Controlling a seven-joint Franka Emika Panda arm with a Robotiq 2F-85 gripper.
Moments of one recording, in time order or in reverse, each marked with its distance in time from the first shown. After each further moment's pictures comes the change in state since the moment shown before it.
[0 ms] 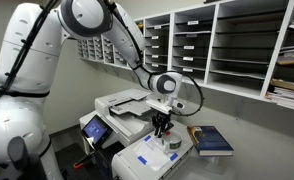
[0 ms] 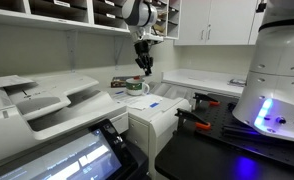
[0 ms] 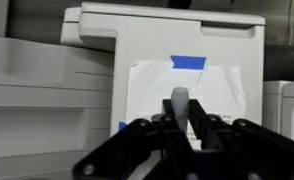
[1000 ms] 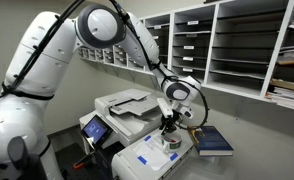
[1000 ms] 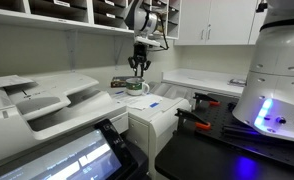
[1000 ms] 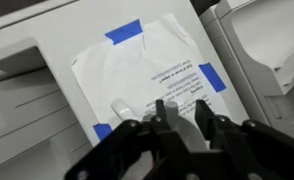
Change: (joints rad) arm -0.082 0.139 -0.012 0.170 0.398 -0.048 0.171
